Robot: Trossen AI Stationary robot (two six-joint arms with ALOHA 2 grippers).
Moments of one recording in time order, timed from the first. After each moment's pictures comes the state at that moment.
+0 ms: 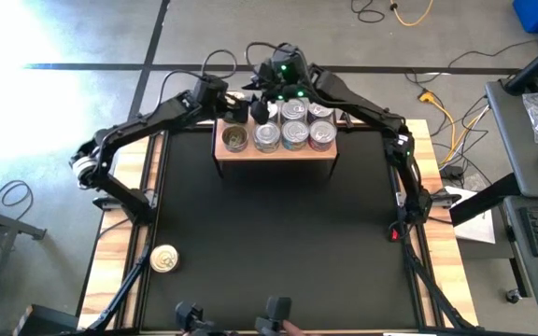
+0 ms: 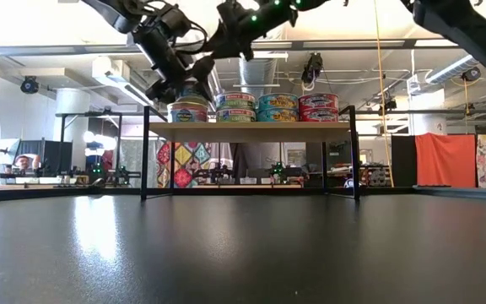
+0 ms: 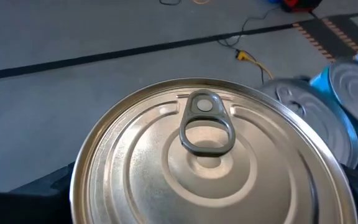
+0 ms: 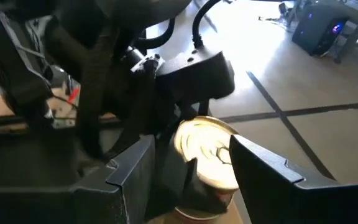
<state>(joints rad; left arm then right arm) 0.69 1.52 1.28 -0.38 -0.20 -0.40 -0.51 2.14 2.35 -0.60 -0.26 -0.18</state>
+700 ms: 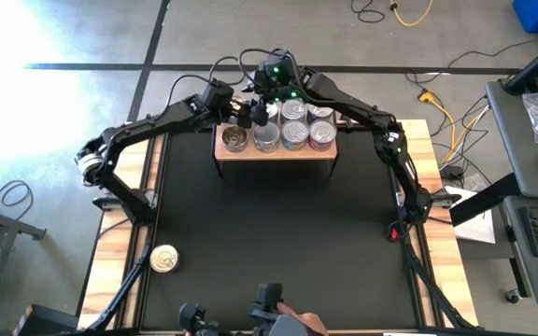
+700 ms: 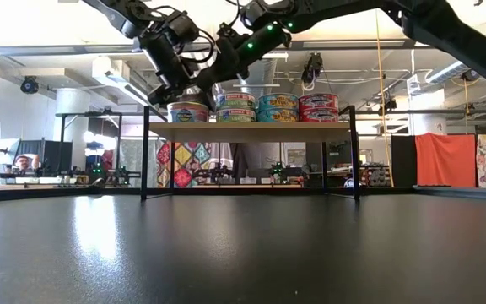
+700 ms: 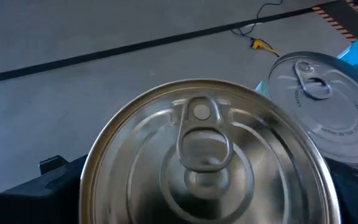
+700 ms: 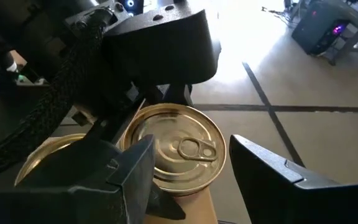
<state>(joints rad) 0.66 1.57 1.28 -0.39 -0.27 -0.39 -0.54 2.24 2.35 -0.59 -0.27 -0.35</state>
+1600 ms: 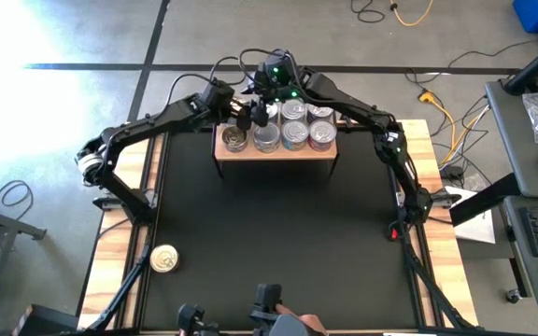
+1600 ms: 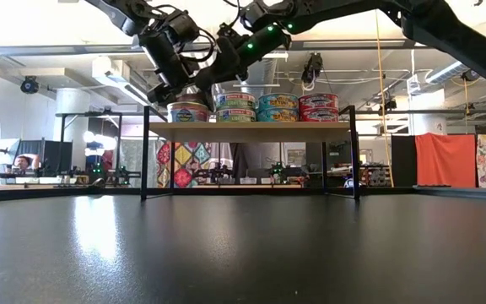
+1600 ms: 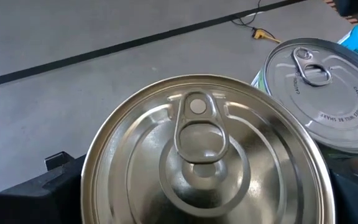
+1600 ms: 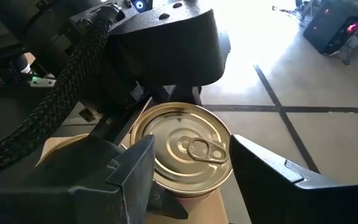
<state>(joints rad) 0.66 1.57 1.30 -0.44 -0.27 -0.36 -0.55 2.24 2.35 -0.59 -0.32 -0.34</state>
